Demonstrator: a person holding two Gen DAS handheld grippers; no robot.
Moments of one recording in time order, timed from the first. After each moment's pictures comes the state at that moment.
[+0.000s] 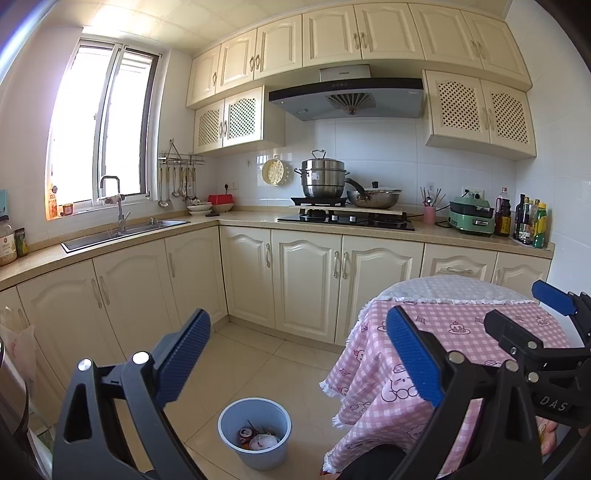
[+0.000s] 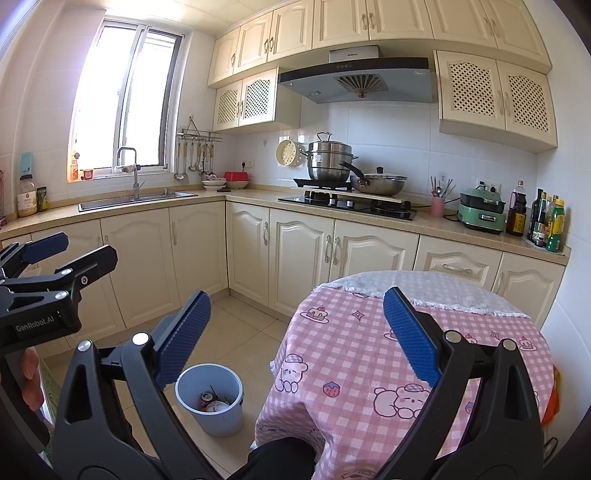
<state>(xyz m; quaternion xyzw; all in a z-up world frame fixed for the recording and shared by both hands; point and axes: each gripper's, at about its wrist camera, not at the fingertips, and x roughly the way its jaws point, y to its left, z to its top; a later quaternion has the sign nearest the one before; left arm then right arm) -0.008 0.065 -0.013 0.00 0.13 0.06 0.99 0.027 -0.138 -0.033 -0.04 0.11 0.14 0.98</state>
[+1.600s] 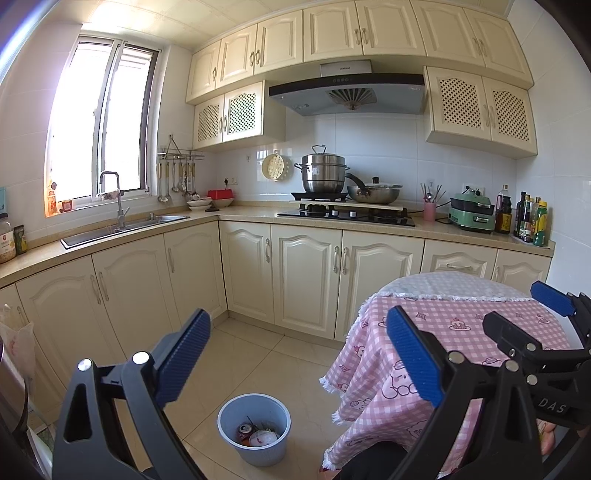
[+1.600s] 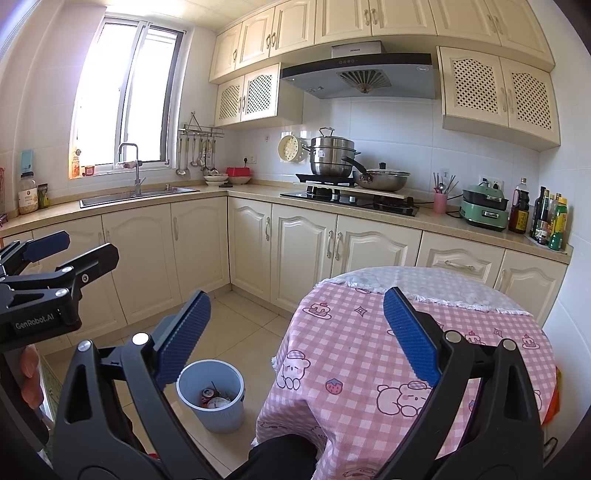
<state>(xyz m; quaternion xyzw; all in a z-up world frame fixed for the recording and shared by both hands) -0.007 0.063 -0.020 0.00 0.14 0.06 0.99 0.032 -0.139 -0.038 -0.04 0.12 0.14 0.98</state>
